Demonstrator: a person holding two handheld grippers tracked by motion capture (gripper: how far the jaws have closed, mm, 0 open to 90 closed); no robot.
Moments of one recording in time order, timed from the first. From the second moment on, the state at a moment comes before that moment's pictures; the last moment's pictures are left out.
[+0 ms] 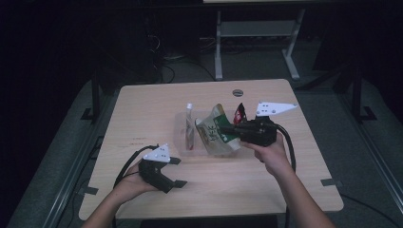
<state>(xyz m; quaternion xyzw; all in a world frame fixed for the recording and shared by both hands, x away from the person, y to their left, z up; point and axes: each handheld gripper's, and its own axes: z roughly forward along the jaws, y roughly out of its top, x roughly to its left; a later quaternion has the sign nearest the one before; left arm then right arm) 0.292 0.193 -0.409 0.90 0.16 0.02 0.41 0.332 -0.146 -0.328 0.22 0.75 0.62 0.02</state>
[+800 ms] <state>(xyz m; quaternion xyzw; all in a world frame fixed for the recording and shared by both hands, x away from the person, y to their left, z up) 0.292 0.193 -0.411 0.90 0.16 0.01 0.40 0.368 -0.144 -0.347 0.27 0.75 0.60 0.04</state>
